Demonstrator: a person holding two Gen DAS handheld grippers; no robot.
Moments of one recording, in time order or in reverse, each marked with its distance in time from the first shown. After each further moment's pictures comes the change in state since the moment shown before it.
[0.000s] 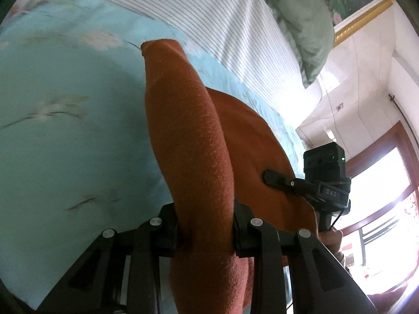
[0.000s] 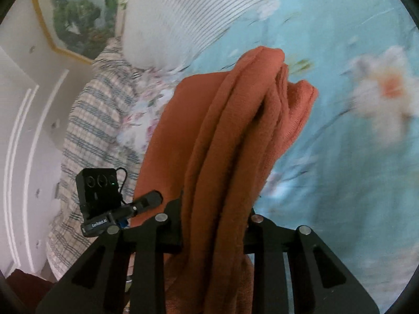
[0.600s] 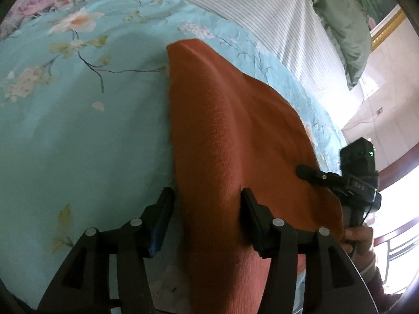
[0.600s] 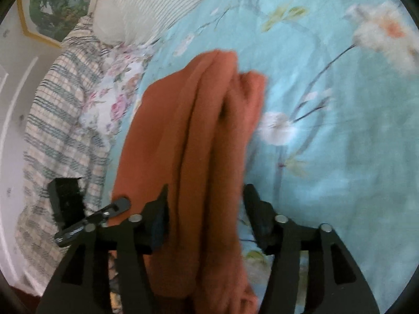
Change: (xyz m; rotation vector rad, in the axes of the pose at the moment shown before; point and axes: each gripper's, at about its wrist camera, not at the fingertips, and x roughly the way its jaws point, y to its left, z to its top) left arm -0.047 0.064 -0.049 -0.055 -0.014 0.257; right arm 0.047 0.009 -0.046 0.014 0.026 -0.254
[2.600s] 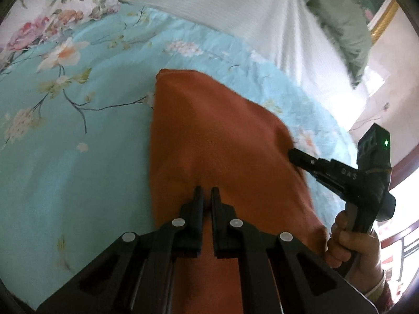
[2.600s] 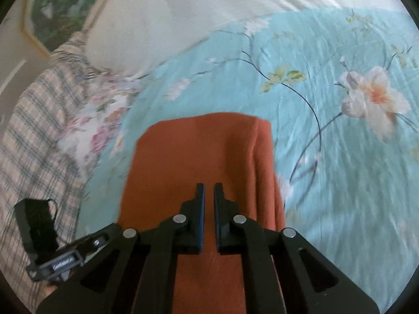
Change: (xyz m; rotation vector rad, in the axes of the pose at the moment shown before) left arm -0.011 -0.040 0.019 0.058 -0.047 0.040; right arm -0.026 0.057 0.007 -0.071 -0.217 -0.165
